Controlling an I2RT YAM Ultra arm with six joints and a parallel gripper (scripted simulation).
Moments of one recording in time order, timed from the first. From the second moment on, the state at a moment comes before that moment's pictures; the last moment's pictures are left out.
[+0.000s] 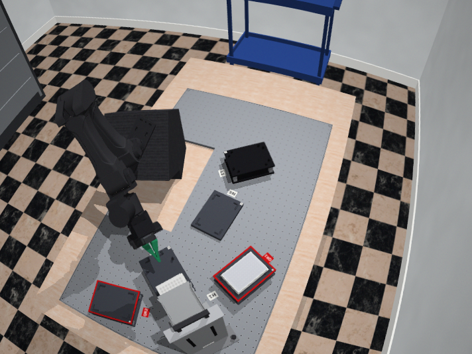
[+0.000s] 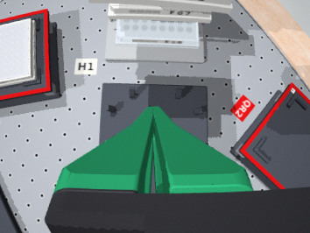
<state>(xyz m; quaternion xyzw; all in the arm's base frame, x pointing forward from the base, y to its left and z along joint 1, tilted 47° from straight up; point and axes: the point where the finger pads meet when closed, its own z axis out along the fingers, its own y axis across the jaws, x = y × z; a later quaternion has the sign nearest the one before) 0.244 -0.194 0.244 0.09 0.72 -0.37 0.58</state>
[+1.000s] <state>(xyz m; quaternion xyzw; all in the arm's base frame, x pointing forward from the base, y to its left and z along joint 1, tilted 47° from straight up) 0.258 -0.198 0.255 0.09 0.72 -0.37 0.58</state>
